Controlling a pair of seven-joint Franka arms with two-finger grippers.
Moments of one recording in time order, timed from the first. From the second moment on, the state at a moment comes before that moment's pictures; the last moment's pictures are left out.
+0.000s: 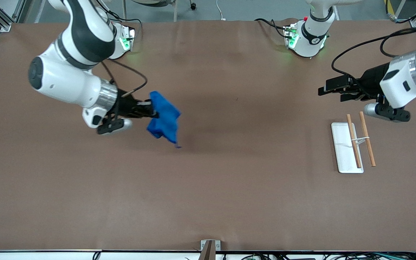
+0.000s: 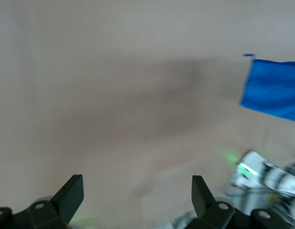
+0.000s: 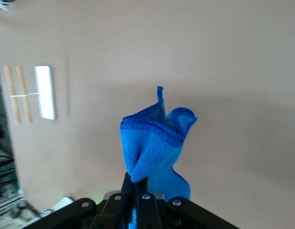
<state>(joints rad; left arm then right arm) 0.06 0.15 -0.14 -1.51 -0.54 1.44 -0.04 0.21 0.16 0.22 -1.82 0.71 2.10 0.09</state>
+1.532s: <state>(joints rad) 0.12 0.67 -0.30 -1.73 -1.52 1.19 0.71 0.48 0.21 0.28 -1.74 1.56 2.45 0.09</state>
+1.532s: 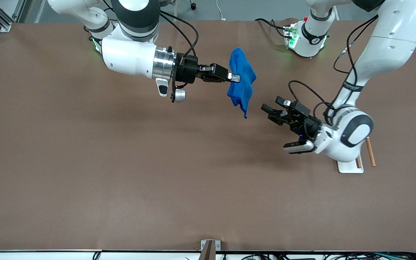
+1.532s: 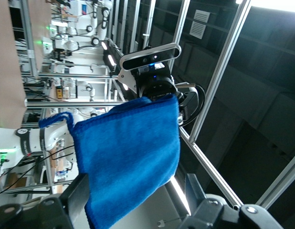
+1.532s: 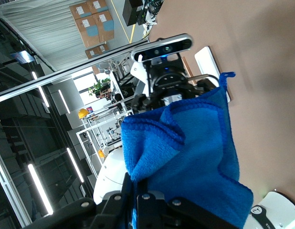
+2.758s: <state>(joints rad) 0.07 0.72 -0.34 -1.81 -1.63 1.18 0.83 0.48 0.21 0.28 -1.74 1.56 2.46 0.09</state>
